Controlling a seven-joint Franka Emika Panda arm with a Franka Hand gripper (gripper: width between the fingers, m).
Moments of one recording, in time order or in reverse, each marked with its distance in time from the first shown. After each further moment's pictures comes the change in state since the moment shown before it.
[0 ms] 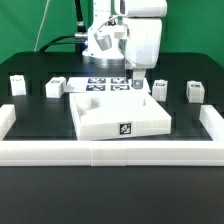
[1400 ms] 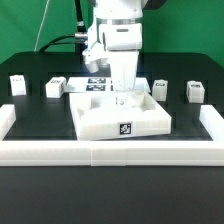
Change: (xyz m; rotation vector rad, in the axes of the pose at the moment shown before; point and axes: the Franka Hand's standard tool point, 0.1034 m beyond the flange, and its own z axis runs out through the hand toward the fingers) arm -0.015 -0.066 0.052 0.073 0.031 0.051
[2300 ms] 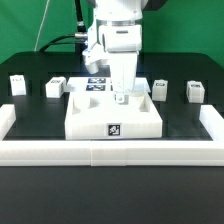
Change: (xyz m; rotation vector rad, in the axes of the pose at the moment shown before) arm 0.000 -0.001 0.001 0.002 0.000 0.004
